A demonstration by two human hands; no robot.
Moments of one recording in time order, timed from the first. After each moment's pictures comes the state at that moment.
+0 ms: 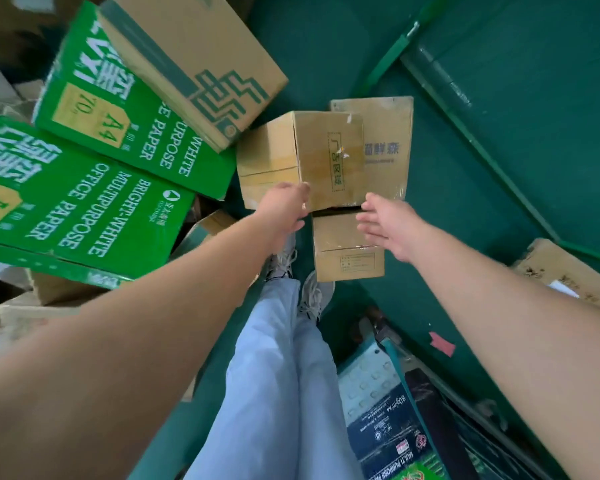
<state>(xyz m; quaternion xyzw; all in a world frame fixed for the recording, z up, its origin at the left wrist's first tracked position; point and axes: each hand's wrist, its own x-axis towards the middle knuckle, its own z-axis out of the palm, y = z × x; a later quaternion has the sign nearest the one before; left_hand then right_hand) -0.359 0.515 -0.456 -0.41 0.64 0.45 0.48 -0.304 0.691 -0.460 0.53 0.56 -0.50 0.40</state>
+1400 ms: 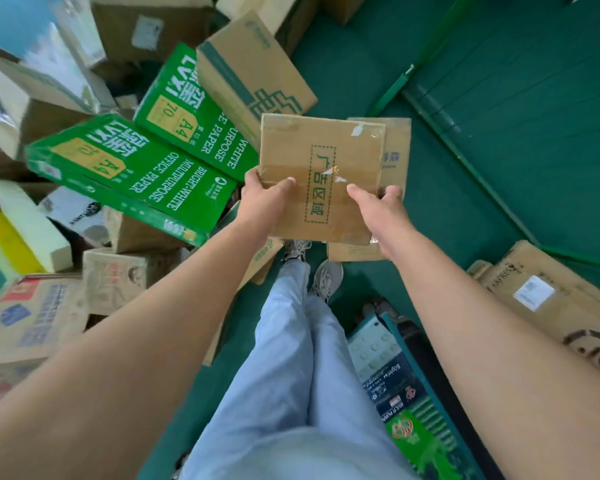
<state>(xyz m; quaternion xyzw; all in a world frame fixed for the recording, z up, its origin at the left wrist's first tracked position) -0.280 0.437 -0.261 -0.35 0.74 0.45 0.35 -0.241 0.629 -0.272 0.45 0.66 -0.51 0.31</state>
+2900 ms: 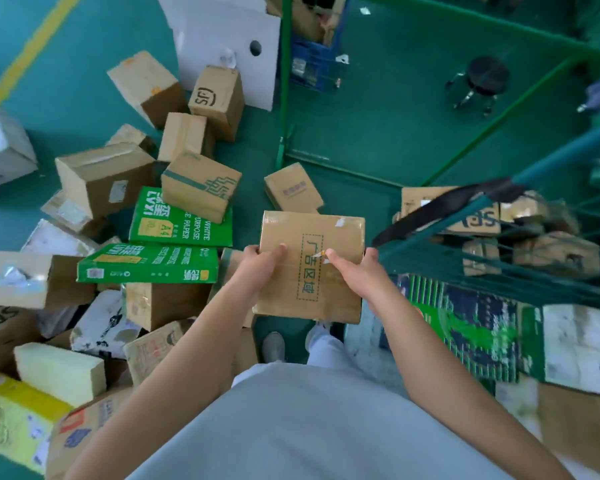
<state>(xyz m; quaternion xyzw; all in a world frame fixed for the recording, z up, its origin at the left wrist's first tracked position) -0.030 0.283 -0.020 -0.12 0.76 0.41 0.49 0.106 0.435 0.010 0.55 0.66 -0.49 0.14</state>
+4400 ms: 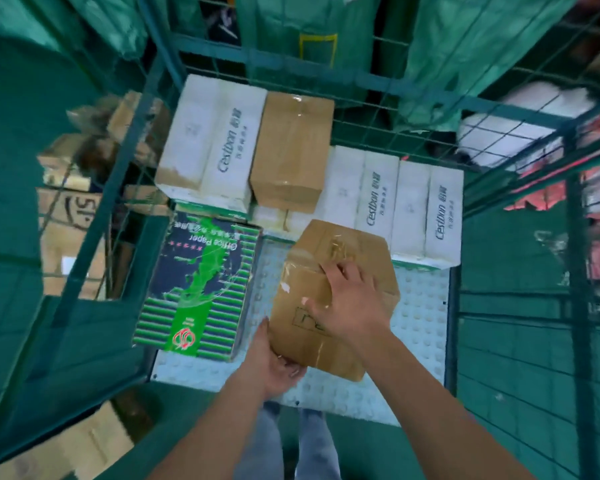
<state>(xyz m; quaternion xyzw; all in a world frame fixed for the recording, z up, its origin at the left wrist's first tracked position) 0.557 0.511 -0.161 -0.07 0.63 -0.05 0.77 0.719 0.465 -0.066 0.87 0.38 -0.32 -0.01</state>
